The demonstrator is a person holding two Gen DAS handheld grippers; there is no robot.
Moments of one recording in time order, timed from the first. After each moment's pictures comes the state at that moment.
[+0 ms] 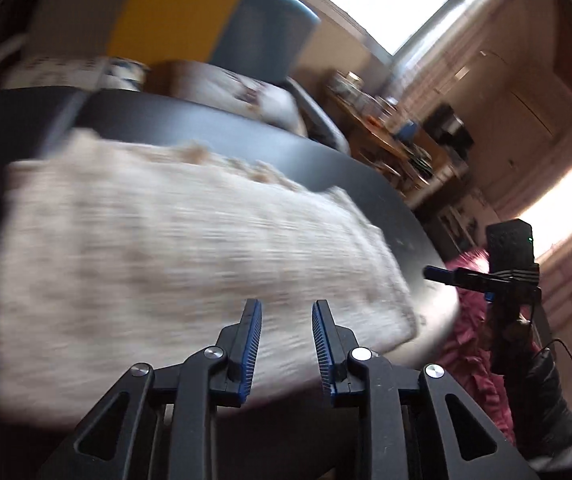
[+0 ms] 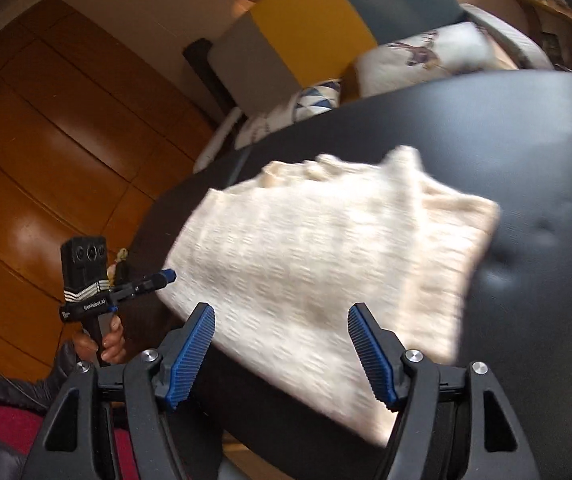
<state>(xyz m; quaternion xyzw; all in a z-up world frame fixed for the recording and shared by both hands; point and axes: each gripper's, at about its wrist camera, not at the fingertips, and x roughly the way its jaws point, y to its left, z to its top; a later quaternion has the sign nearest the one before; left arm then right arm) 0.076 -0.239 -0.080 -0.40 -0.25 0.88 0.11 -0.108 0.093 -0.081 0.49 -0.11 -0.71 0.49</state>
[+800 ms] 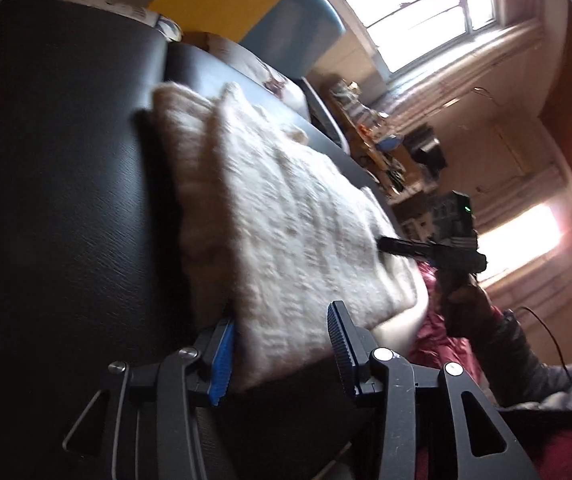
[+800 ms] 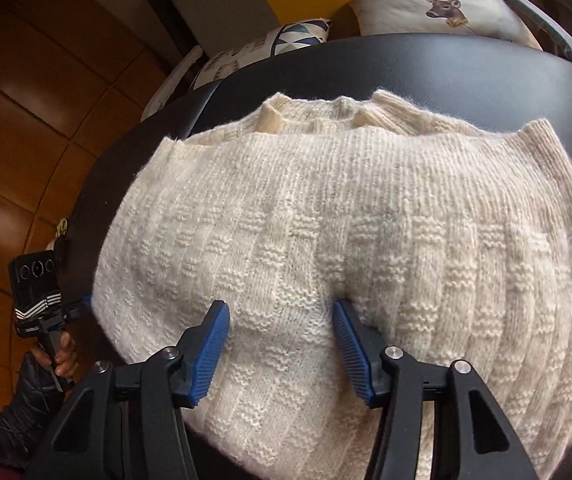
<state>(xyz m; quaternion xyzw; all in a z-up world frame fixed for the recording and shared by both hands) 0.114 -0.339 -0.161 -0.40 -0.34 0.82 0.21 -0.106 -0.020 -0.141 0.57 0.01 -0.72 0.41</state>
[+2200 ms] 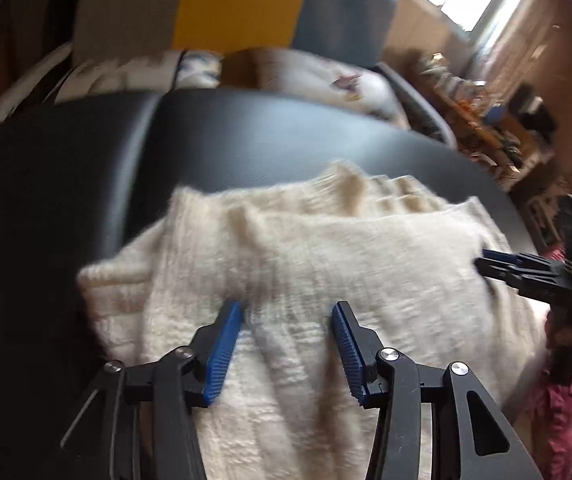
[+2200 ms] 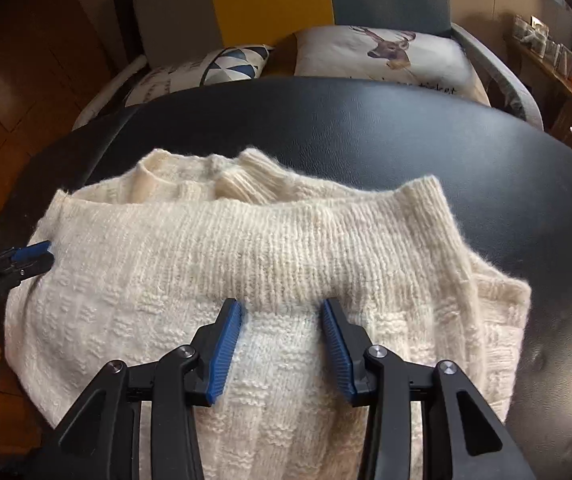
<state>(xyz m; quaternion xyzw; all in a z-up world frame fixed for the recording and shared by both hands) -0.026 -0.267 -0.136 -0.47 -0.19 0.86 -0.01 -0.164 -0.007 -0.137 0.52 0.08 -0.79 0.31</state>
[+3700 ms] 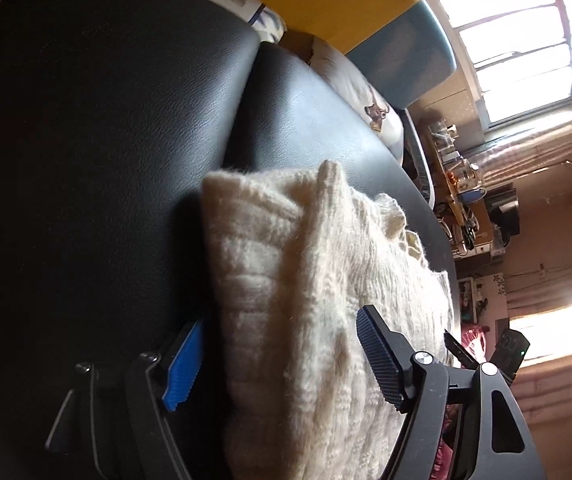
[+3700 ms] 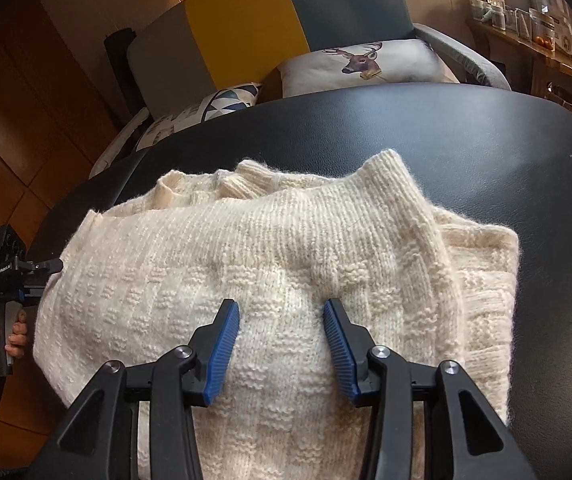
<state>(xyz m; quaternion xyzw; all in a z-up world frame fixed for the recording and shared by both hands) 0.024 -0.368 -0.156 -0.46 -0.40 0.79 0.03 -0.127 0.049 -0.134 0.48 -0.02 -0.82 0.31</state>
